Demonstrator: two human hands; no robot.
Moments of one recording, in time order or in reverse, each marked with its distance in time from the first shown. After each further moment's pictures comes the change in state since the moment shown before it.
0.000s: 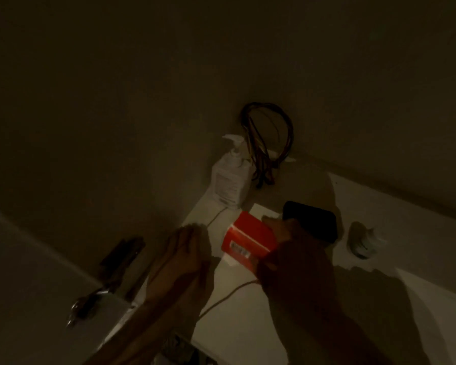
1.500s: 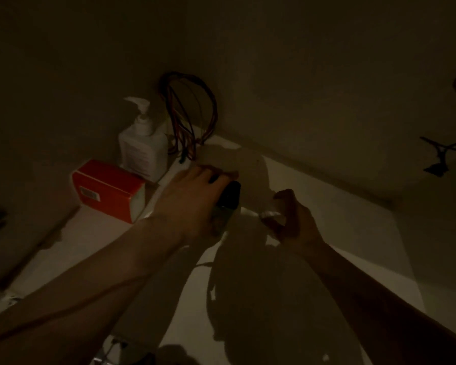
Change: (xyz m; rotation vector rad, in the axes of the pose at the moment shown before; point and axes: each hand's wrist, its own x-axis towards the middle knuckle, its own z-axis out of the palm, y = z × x) left_hand 0.028 0.170 -0.009 0.290 0.118 0.677; right_hand 0.022 0.206 -0.060 0.088 0.012 0.214
